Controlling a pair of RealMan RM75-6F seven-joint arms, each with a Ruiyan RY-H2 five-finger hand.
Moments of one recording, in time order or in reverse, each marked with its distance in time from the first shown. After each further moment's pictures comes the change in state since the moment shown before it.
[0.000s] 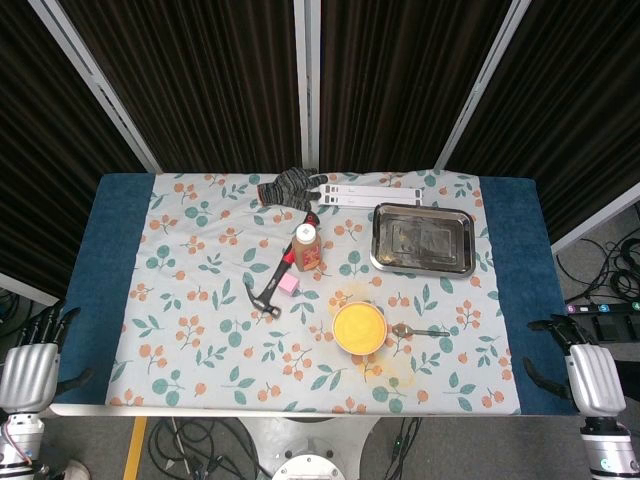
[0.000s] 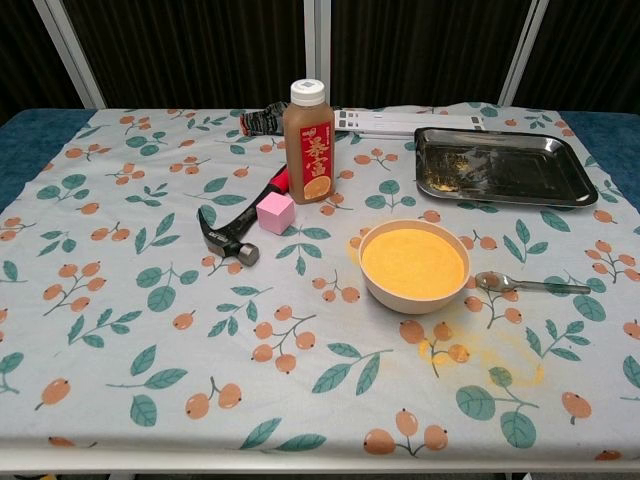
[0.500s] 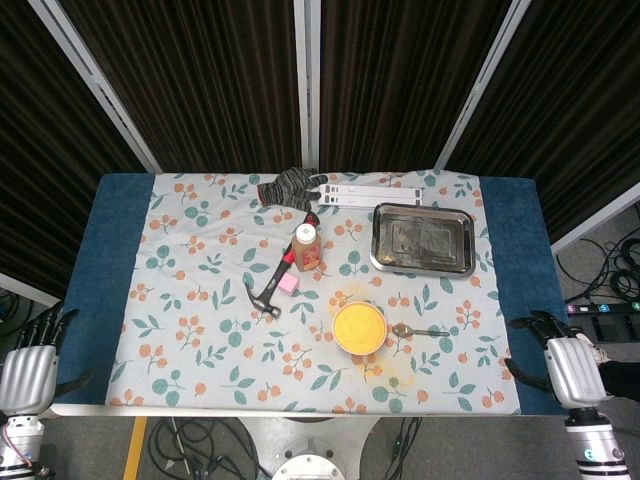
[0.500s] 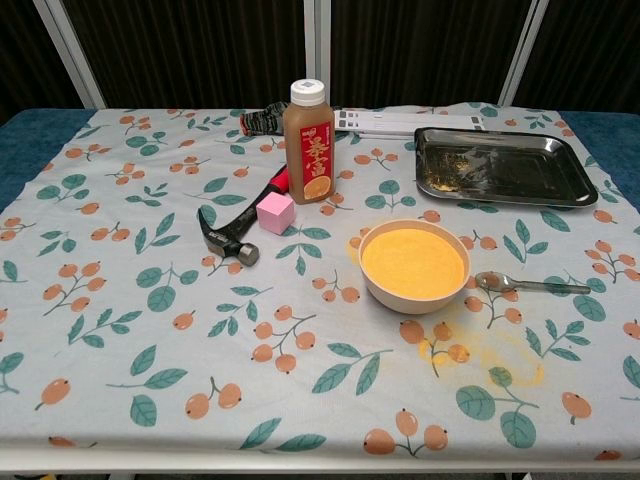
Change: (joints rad) left arm 0.009 -0.007 0.002 0.001 -0.008 0.005 -0.033; right arm 0.051 -0.006 0.004 -0.033 -0.012 -0.075 -0.096
